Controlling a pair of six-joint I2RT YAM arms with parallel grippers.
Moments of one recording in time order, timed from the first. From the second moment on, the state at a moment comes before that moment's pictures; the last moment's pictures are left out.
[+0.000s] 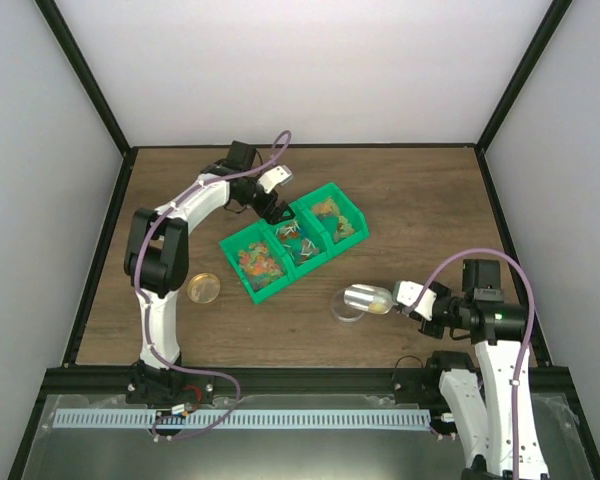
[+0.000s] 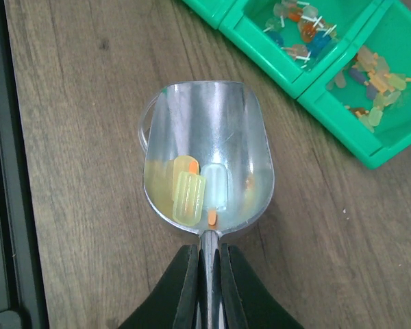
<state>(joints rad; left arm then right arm) -0.33 2.07 1.65 -0.61 0.56 0.47 -0.08 0.58 0.72 -1.22 -0.69 -1.31</state>
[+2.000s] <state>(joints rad) -0.33 2.05 1.59 -0.62 0.50 0.52 0.20 1.09 1.14 -1.18 -0.39 -1.02</state>
